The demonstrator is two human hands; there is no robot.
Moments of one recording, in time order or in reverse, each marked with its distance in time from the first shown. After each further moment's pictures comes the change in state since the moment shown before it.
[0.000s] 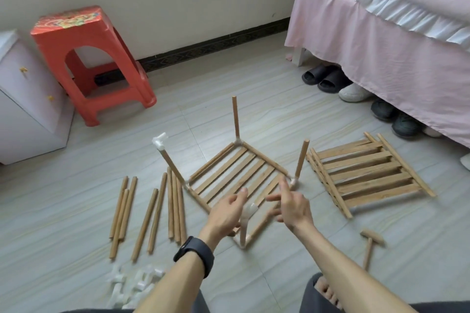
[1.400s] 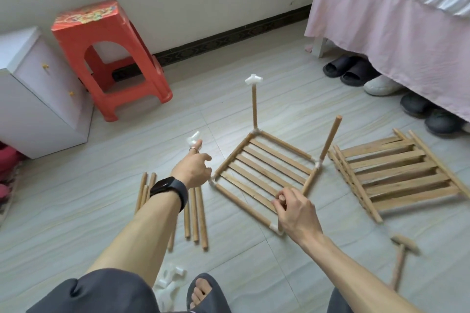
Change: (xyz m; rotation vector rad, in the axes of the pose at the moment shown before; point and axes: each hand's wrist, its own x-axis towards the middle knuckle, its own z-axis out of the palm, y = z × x) left_hand 0.078 -0.001 -0.153 0.811 0.212 0.107; right_hand 0.009 0.013 0.051 -0.553 0.117 -0.568
